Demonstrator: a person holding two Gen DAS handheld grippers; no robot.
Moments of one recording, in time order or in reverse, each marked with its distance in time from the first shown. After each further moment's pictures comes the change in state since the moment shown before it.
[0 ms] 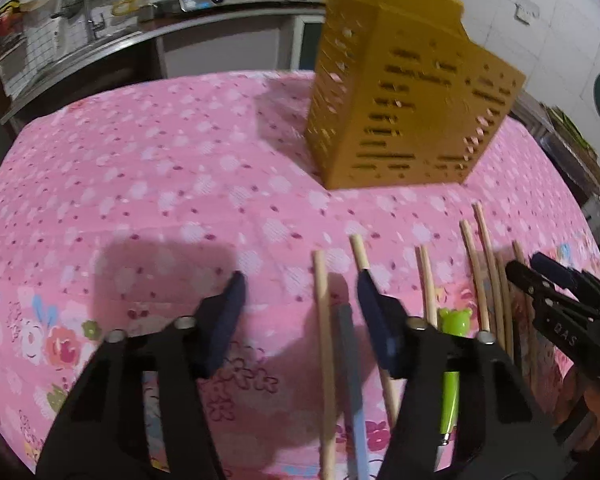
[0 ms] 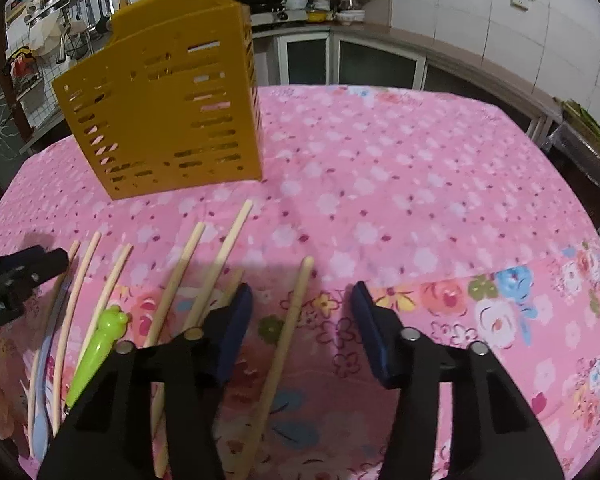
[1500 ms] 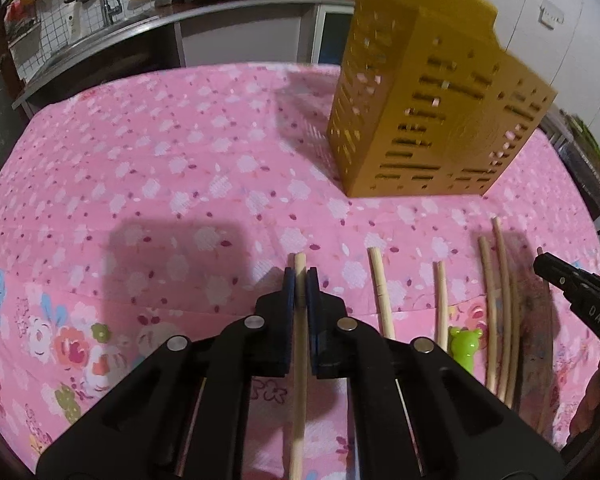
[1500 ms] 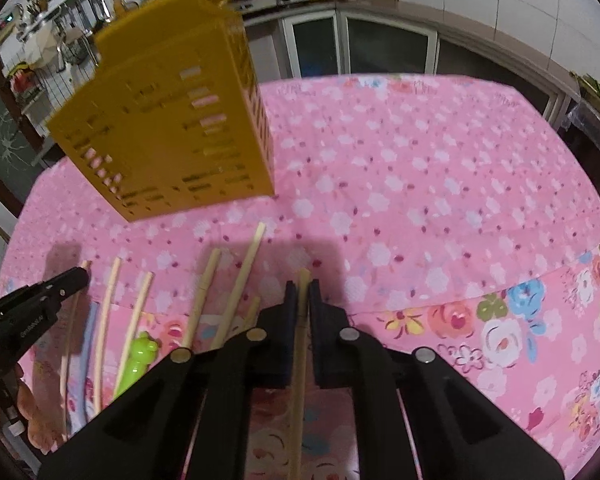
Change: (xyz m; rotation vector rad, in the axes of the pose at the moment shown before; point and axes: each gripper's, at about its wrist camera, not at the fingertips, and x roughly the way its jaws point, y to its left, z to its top) left arm -0.002 0.010 0.013 -0.064 0.019 0.050; right arm -0.002 -0.010 0.033 0.051 0.079 0.095
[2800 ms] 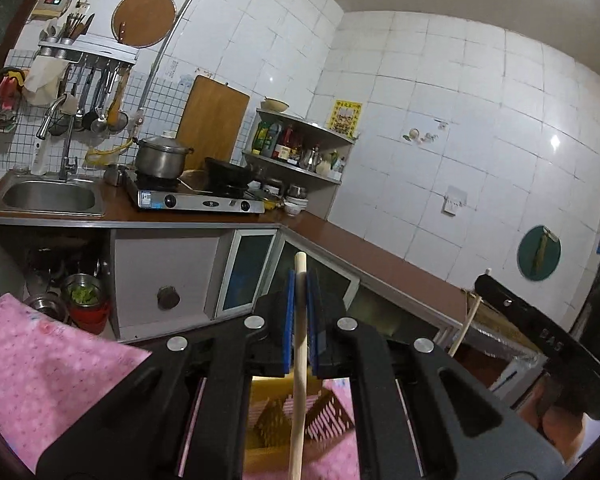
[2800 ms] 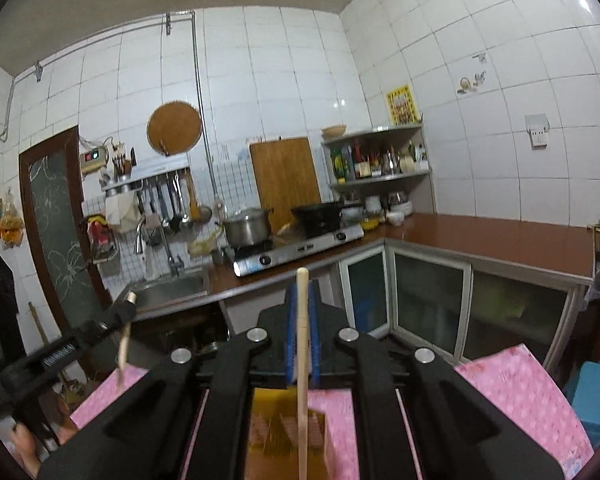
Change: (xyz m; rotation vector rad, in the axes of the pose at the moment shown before) left arm -0.176 -0.044 0.160 -0.062 -0.707 -0.335; right arm -0.216 0.030 0.160 -0.050 -0.780 0.196
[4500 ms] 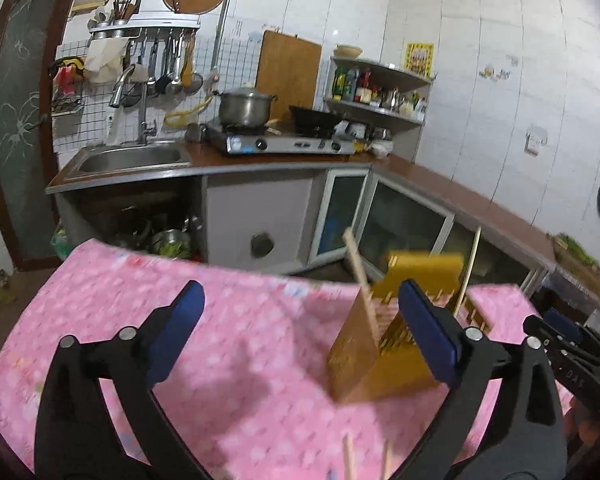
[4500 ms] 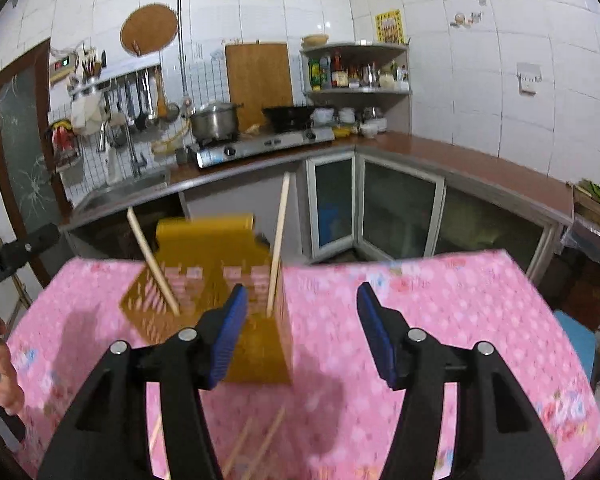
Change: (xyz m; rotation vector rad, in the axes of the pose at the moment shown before) left arm -0.030 0.073 -0.088 0.079 0.193 0.341; right arm 0.018 -0.020 -0.158 -0.081 0.348 -0.134
